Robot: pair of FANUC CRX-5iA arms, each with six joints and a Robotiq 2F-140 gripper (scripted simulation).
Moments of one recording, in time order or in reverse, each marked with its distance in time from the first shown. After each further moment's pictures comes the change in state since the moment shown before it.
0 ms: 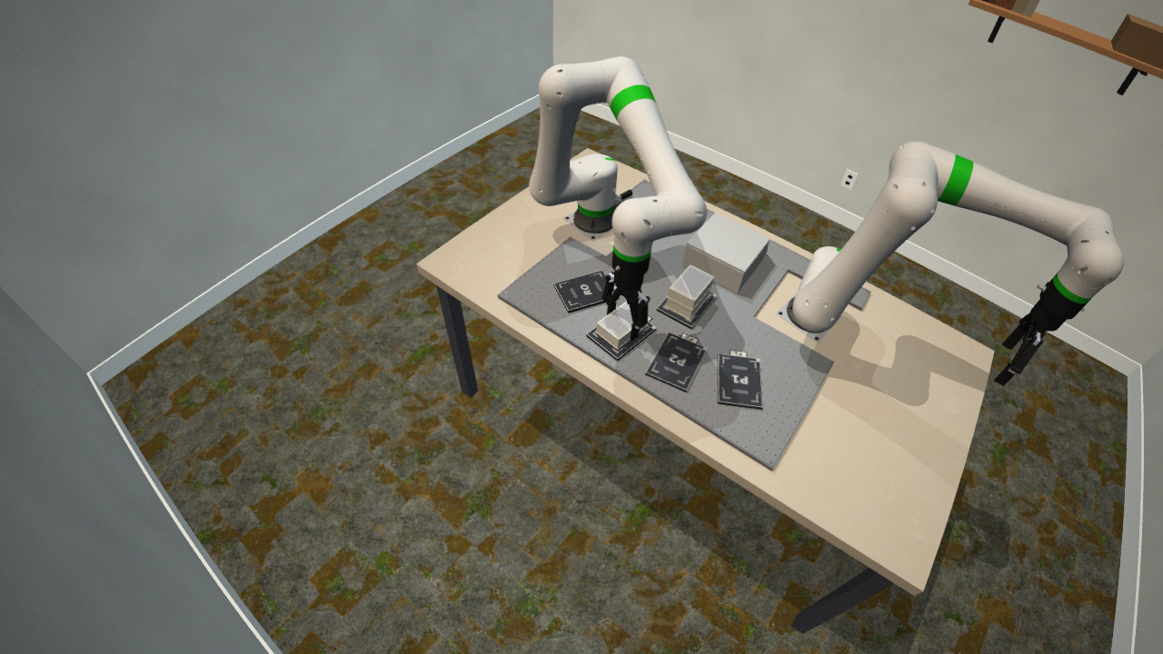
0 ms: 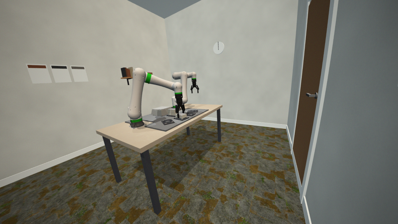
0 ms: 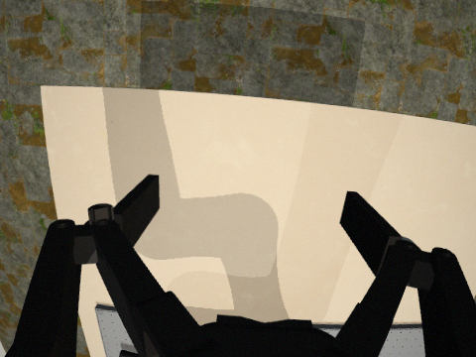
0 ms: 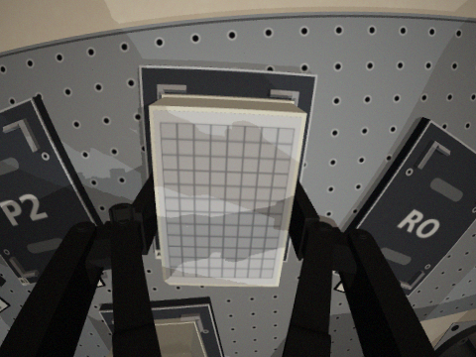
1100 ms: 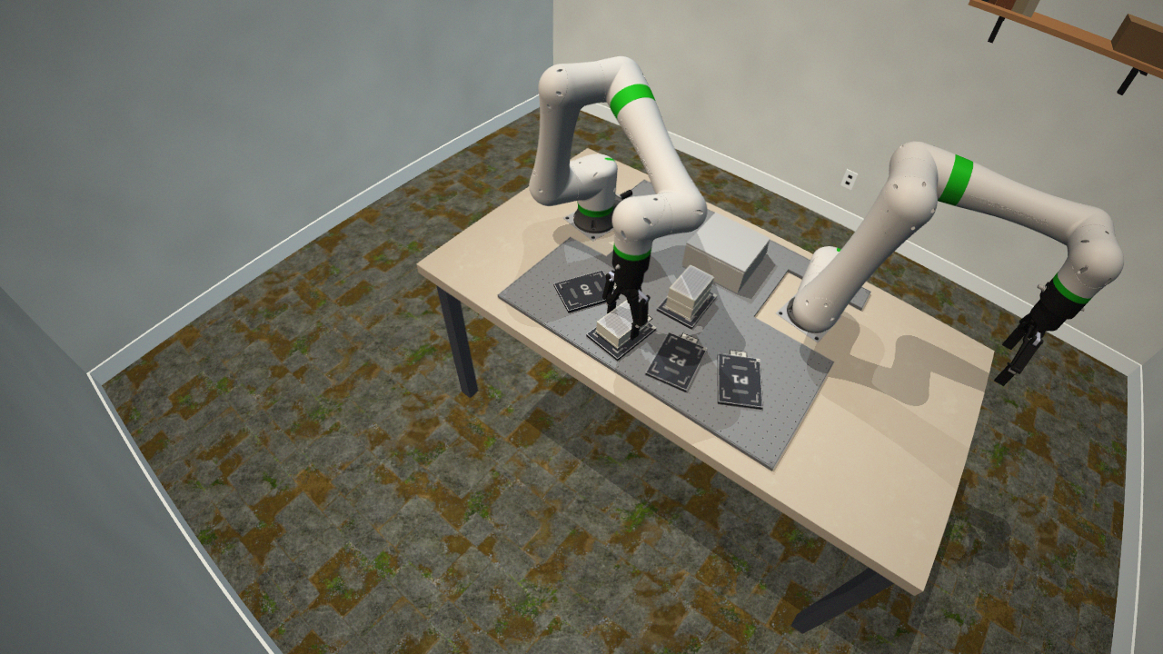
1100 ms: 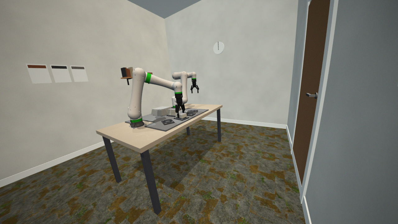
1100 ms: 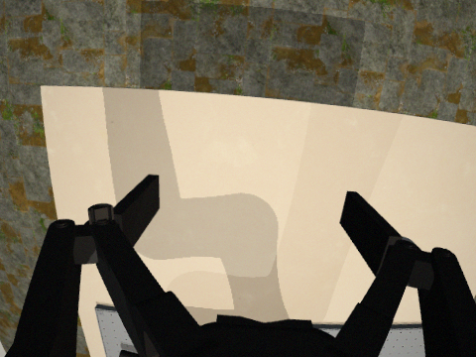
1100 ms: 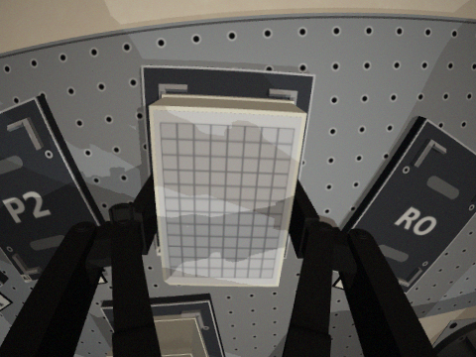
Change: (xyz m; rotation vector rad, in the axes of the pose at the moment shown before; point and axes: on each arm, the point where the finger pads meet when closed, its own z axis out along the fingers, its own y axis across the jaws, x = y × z) left arm 0.000 0.000 0.000 0.000 0.000 0.000; right arm 0.000 0.000 -0.005 0.000 0.000 0.000
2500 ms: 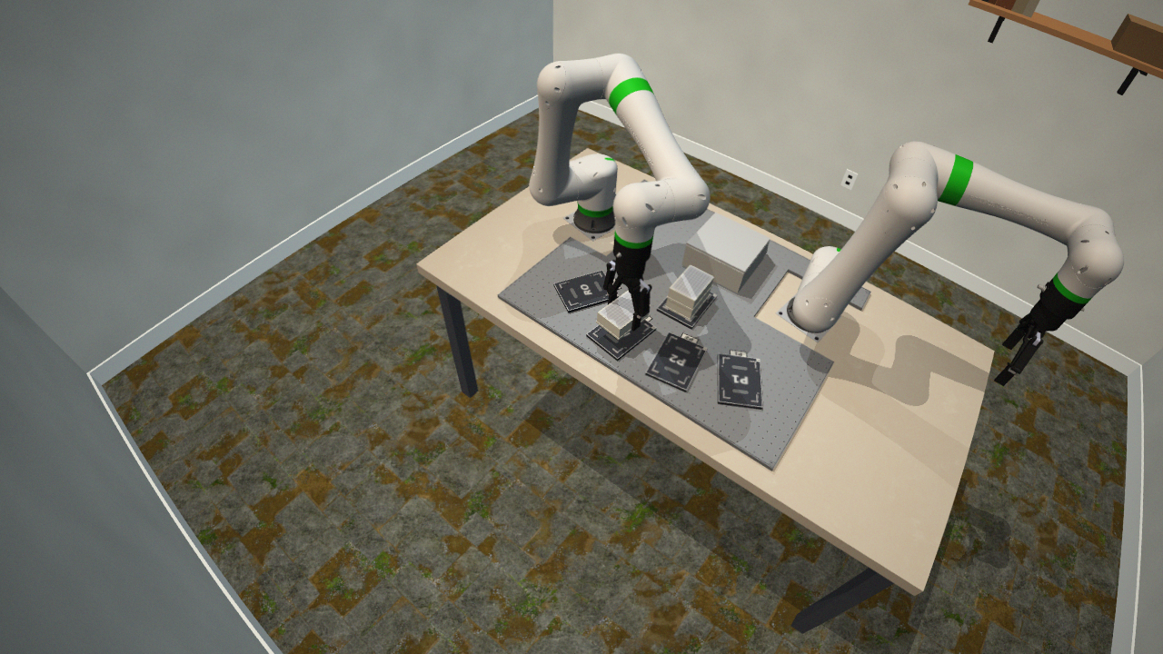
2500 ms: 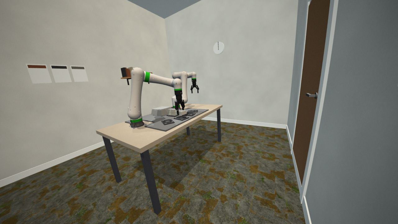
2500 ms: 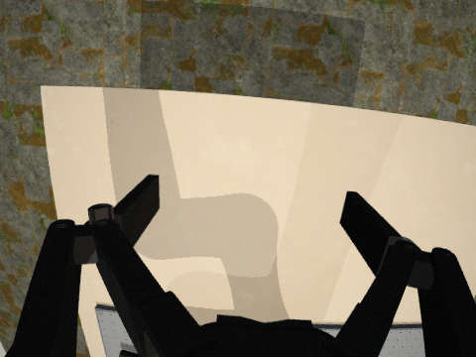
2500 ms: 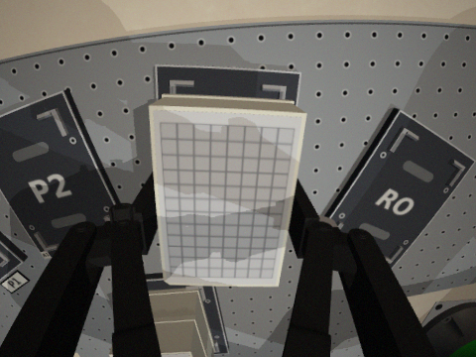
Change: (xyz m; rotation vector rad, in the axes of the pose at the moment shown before) left arm 0.000 0.000 0.000 0.000 0.000 0.000; right arm 0.000 0.000 -0.038 0.000 0.000 0.000
